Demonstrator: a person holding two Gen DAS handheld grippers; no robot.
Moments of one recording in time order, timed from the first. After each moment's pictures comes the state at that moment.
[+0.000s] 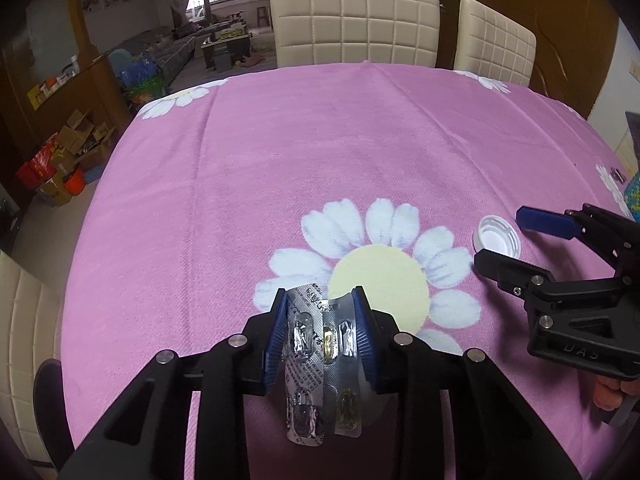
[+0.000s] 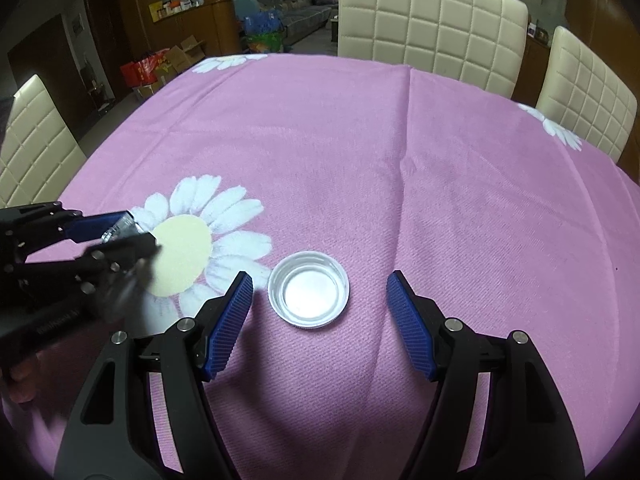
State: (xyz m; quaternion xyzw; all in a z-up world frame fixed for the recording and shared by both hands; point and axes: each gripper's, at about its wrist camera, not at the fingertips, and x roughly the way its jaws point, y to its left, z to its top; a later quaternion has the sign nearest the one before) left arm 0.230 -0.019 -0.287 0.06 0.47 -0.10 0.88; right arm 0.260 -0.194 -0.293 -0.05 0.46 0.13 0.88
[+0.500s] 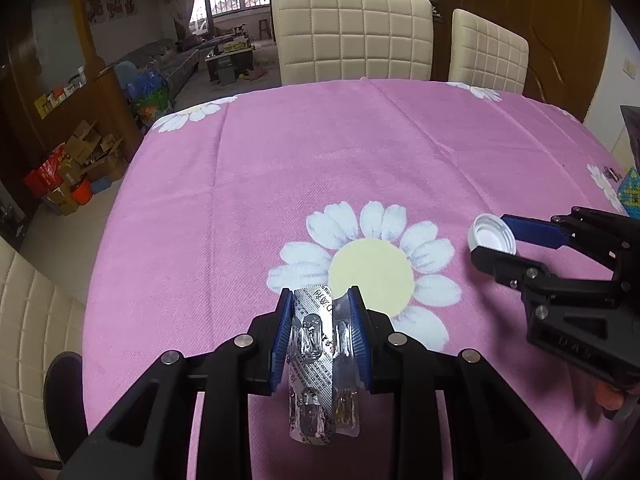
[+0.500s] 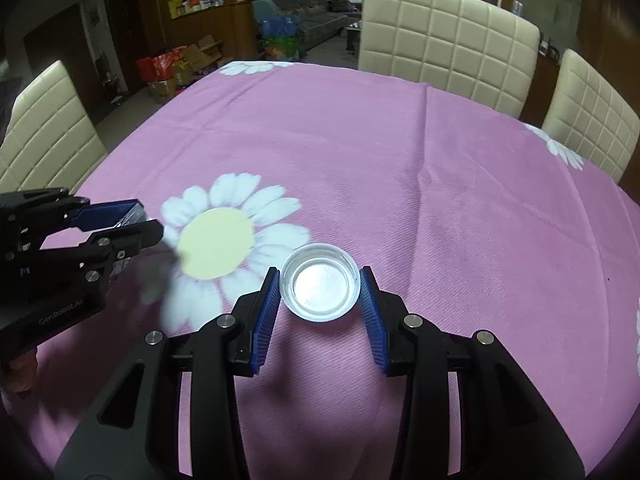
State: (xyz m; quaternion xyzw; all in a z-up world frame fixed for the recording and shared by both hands) left arm 0.199 -0.015 -0.265 0.07 0.45 -0.10 0.89; right arm 0.229 -0.178 -0.273 -0.08 0.44 0.16 0.88
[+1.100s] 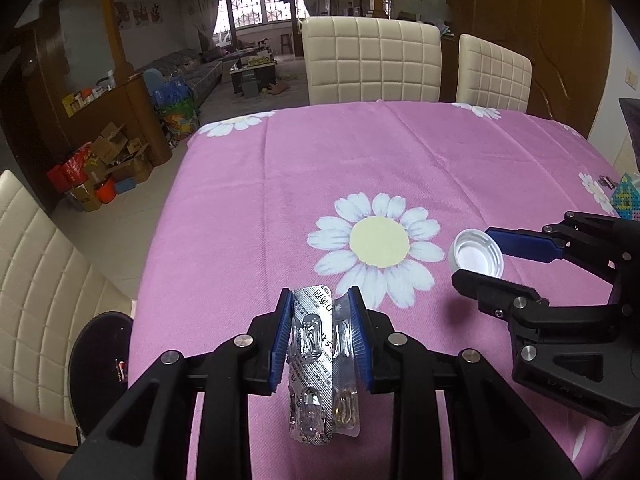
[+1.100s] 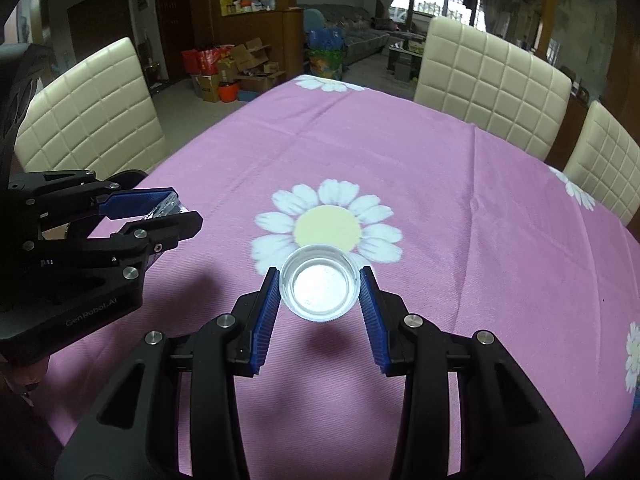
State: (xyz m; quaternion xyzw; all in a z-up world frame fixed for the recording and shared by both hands) left arm 0.126 0.010 -0.226 0.06 0.41 -0.06 0.91; right arm 0.160 -0.133 -0.232 -0.12 0.41 0.22 0.88
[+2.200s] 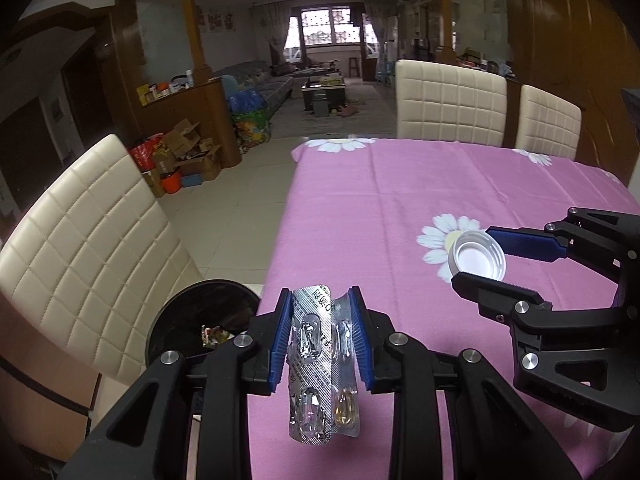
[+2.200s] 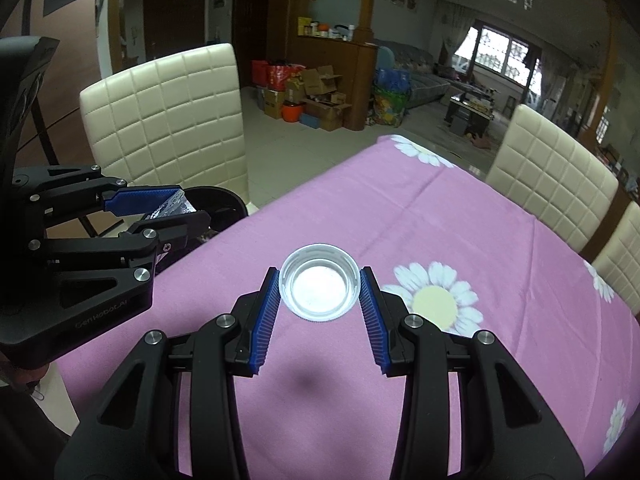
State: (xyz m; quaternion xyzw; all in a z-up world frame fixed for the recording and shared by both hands) left arm 0.051 0.107 -0.178 0.03 0.37 0.06 0.93; right arm 0.103 -0.030 -0.180 -0.18 0.34 0.32 0.87
